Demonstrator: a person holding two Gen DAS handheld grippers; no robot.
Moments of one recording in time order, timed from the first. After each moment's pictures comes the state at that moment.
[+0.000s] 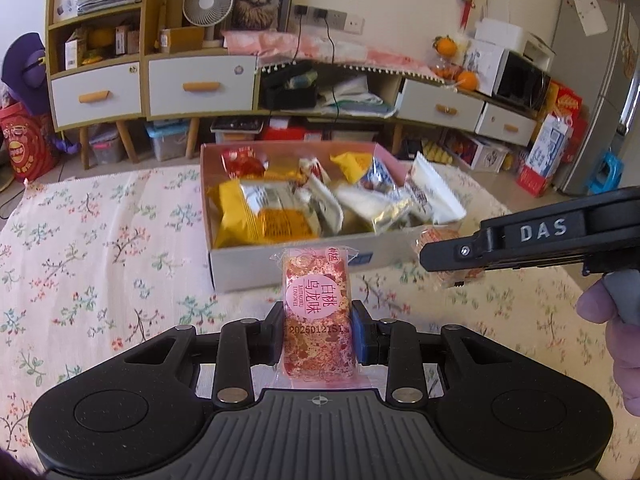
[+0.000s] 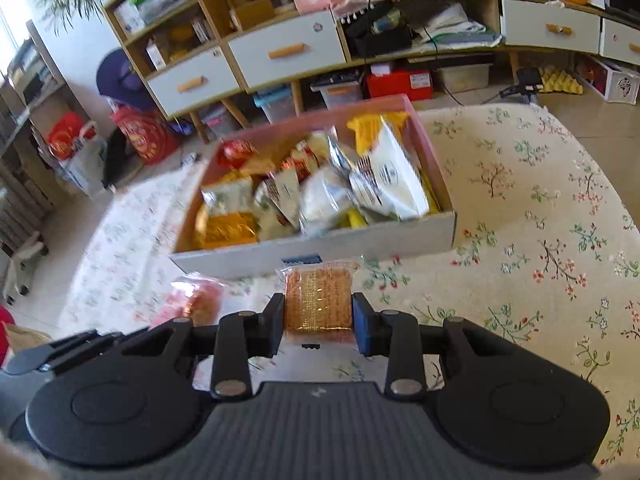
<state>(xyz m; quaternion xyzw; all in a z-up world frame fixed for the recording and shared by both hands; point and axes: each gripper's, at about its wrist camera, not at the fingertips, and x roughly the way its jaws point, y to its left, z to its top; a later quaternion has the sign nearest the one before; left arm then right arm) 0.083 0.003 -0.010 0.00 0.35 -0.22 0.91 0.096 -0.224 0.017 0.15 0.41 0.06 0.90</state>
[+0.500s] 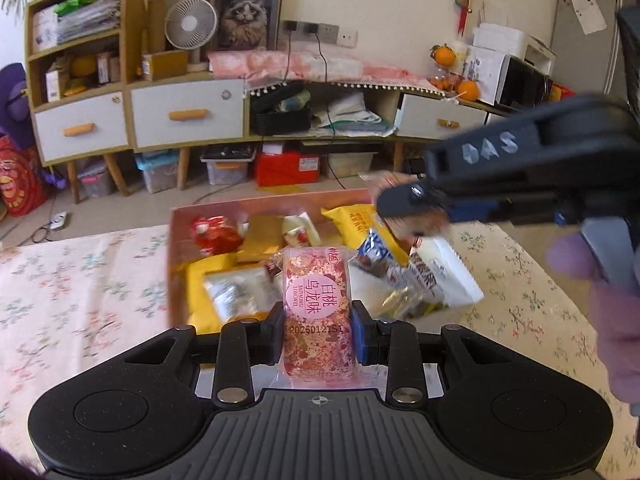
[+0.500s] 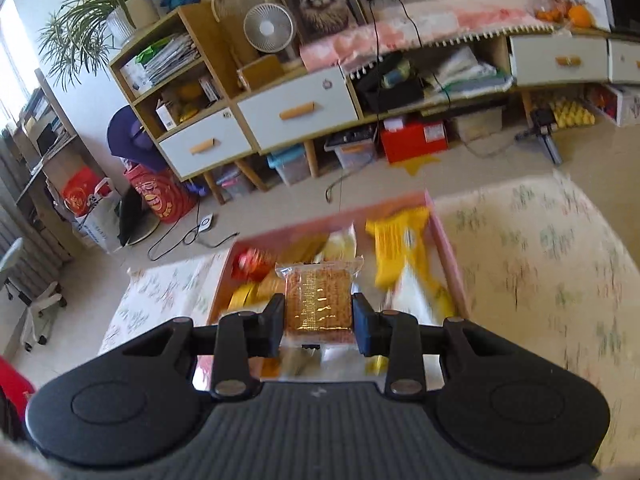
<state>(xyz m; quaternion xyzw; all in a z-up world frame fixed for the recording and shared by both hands) 0.154 -0.046 0.001 0.02 0.33 -0.22 0.92 0.168 -0.239 0.046 0.16 0.35 0.07 0.92</state>
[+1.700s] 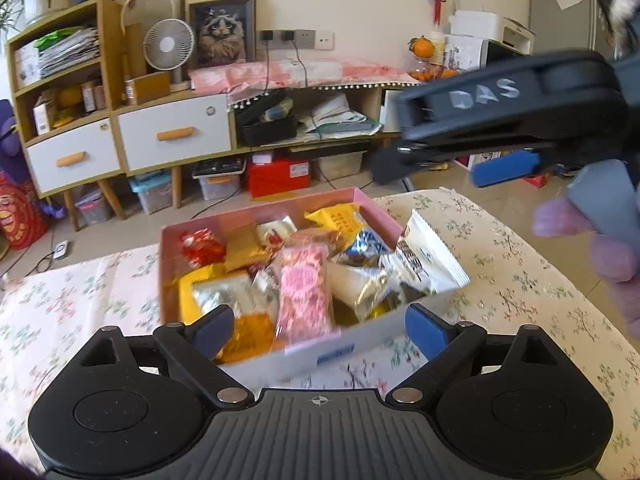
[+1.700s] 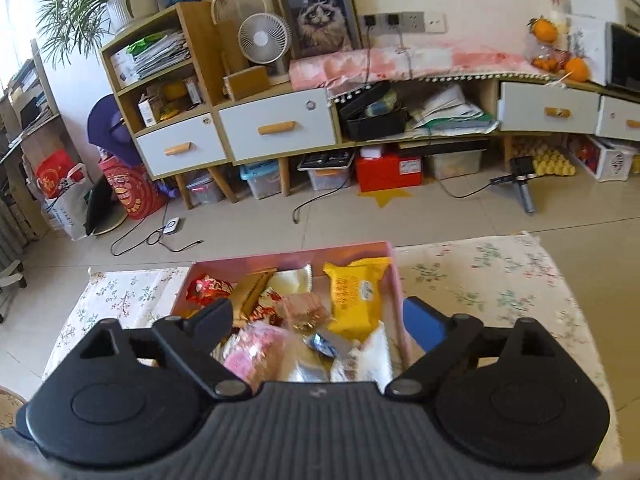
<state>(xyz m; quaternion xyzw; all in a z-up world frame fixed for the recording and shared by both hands) 0.121 -0.054 0.014 0.07 0.31 -0.23 0.92 0.154 -0.250 0.069 0.10 0.34 0.03 0.93</state>
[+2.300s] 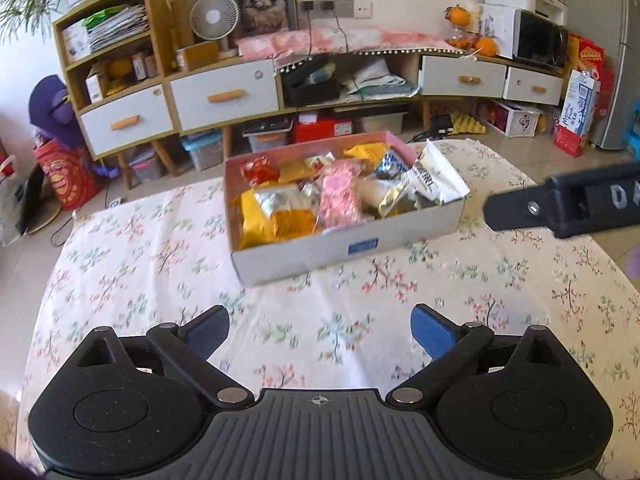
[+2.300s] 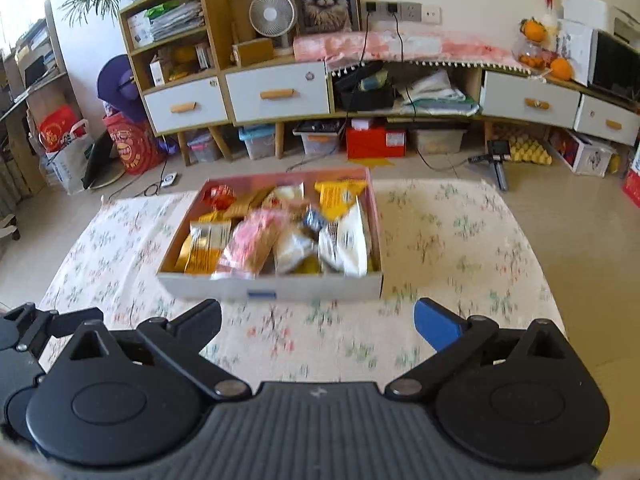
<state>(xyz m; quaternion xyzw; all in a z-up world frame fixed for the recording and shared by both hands) 0.043 -0.025 0.016 0.09 0.36 -0.15 0.91 0.062 -0.244 0.057 0.06 0.37 0.02 0.93</state>
